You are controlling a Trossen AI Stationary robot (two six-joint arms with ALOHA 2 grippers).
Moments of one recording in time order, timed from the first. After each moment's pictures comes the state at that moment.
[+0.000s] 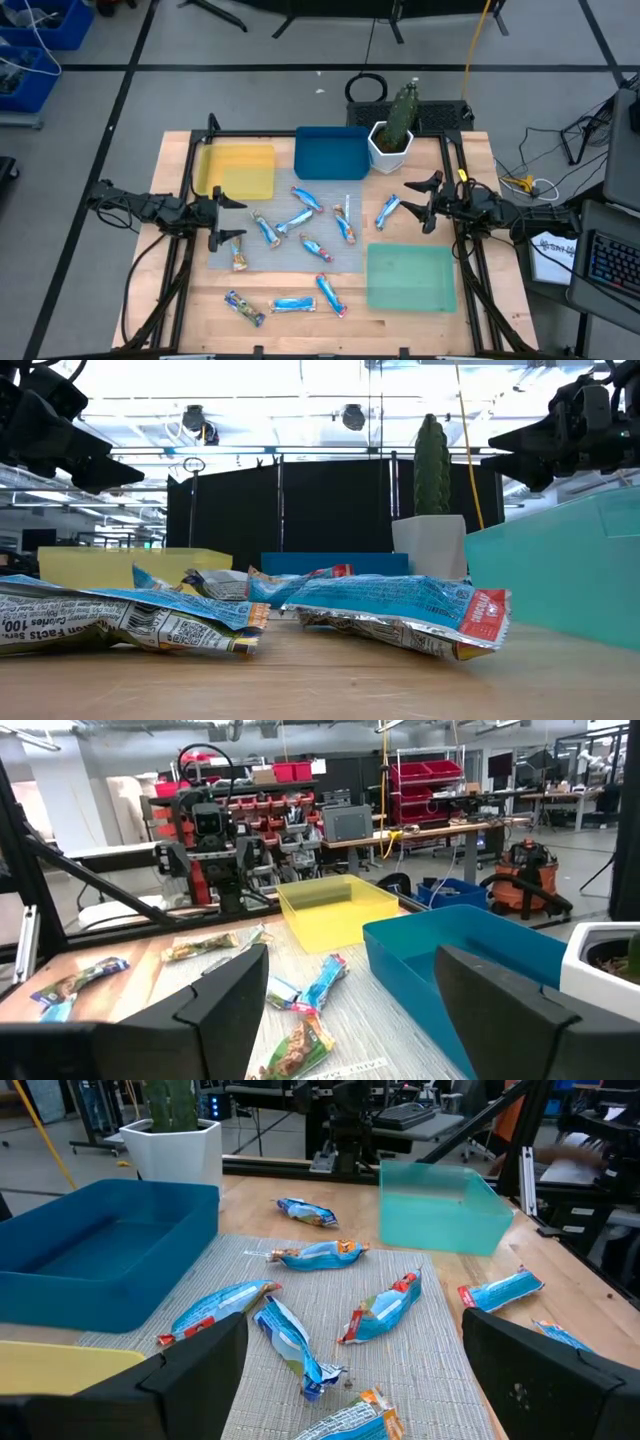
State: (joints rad) left arm -0.31 0.00 0.10 -0.29 -0.34 -0.14; right arm -0.04 0.03 0.02 0.07 0.23 0.09
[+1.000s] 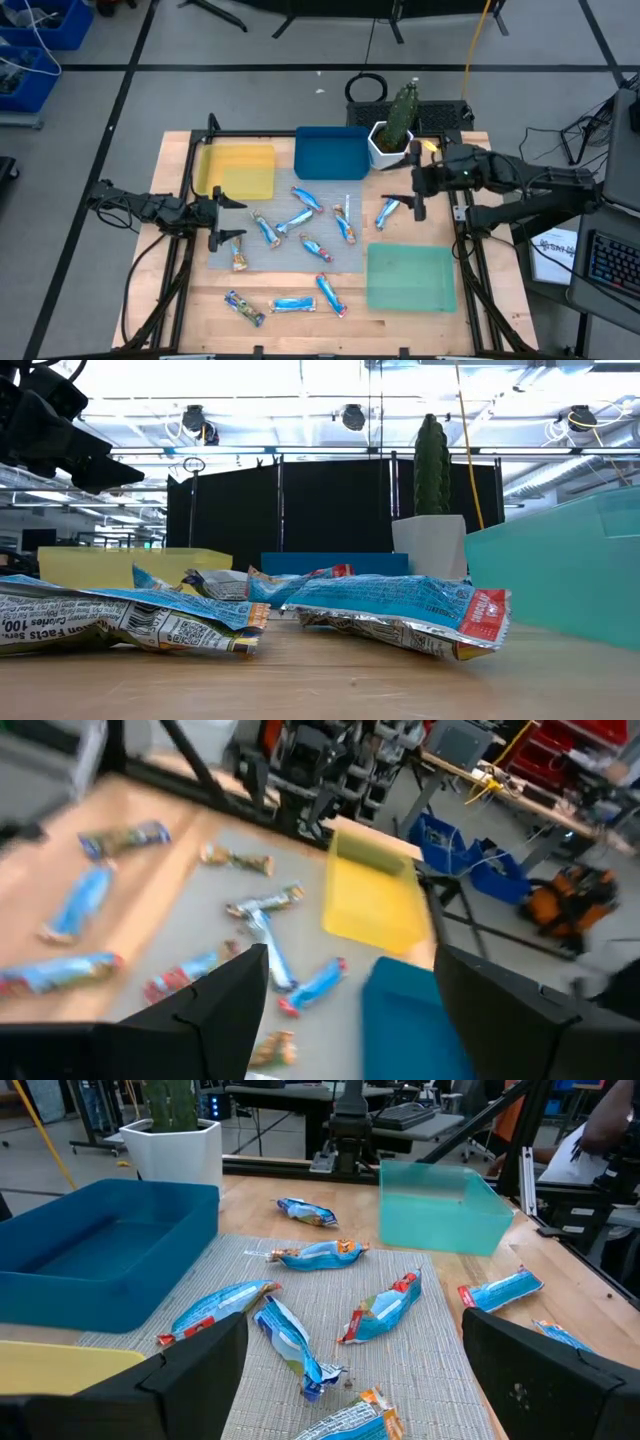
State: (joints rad) left arm -0.31 0.00 0.10 -0.29 -0.34 -0.14; right arm -0.04 0.94 1.10 -0.53 0.07 -0.43
